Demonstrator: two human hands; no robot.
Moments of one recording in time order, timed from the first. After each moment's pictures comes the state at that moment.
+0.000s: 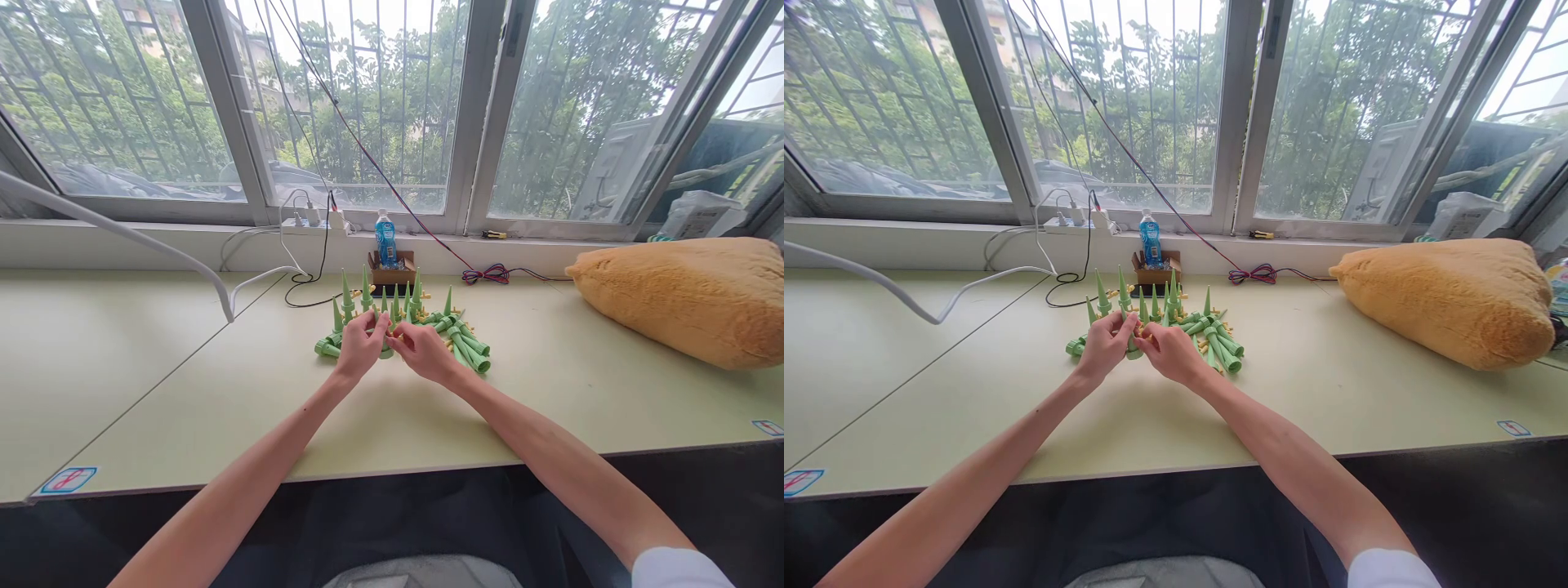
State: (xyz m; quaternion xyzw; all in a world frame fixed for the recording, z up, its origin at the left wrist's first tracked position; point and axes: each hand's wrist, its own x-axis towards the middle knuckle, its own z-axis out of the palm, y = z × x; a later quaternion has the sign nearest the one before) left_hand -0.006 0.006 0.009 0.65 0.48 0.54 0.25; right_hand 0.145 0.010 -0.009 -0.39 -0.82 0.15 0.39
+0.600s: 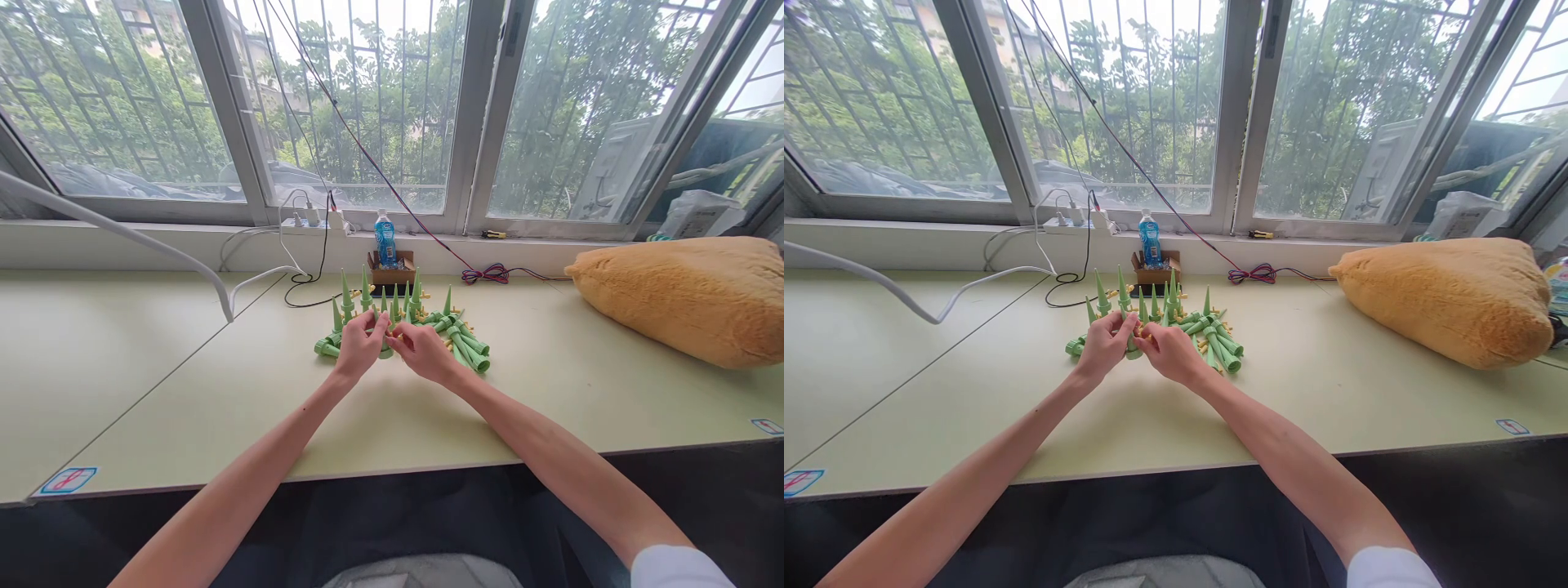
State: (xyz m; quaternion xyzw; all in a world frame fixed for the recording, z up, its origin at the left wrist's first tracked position) left_hand -0.006 0.007 0.009 0.65 0.48 0.54 0.24; right_hand 0.145 0.010 -0.010 -0.39 -0.82 0.14 0.39
